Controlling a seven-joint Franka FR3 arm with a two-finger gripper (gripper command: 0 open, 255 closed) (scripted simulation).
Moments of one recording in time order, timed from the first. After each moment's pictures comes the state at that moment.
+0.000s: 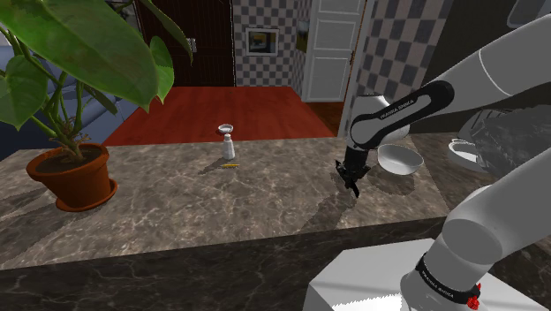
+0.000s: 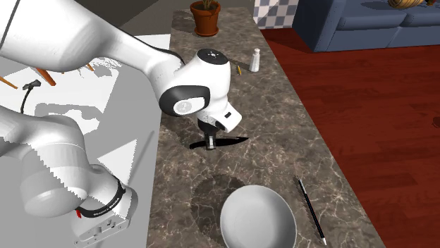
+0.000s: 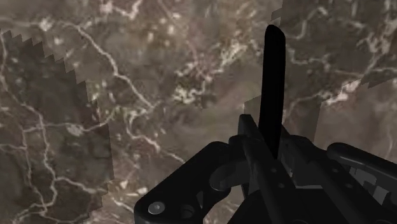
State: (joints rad) arm -0.11 -0.32 -0.11 -2.72 -0.02 2.34 0.33
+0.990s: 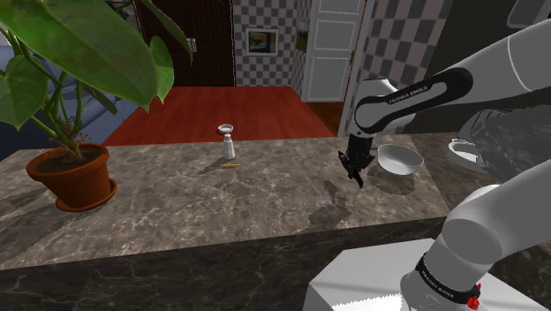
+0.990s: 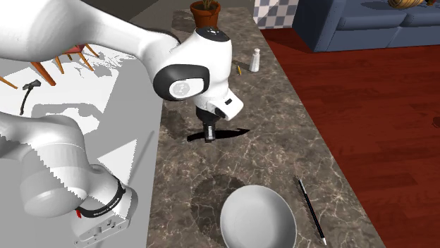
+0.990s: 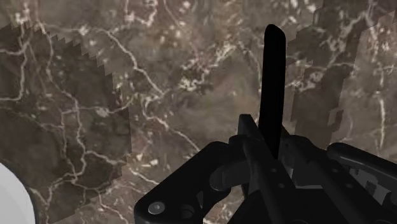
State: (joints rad) arm -0.12 -0.42 -0.10 -2.66 -0.03 2.17 0.34
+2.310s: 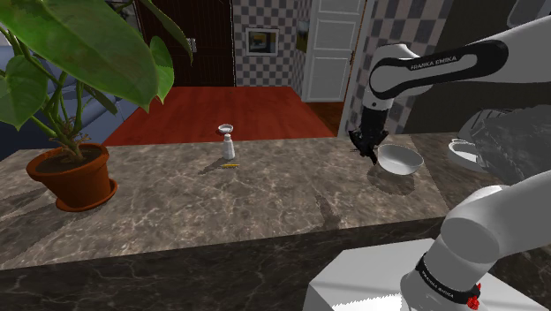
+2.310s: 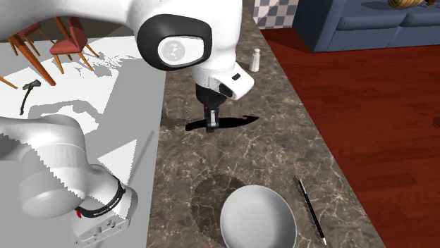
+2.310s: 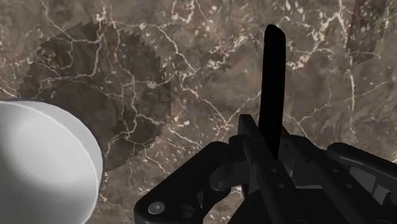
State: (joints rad) arm -0.15 -0.53 -0.13 -2.50 -0.05 1.90 0.29
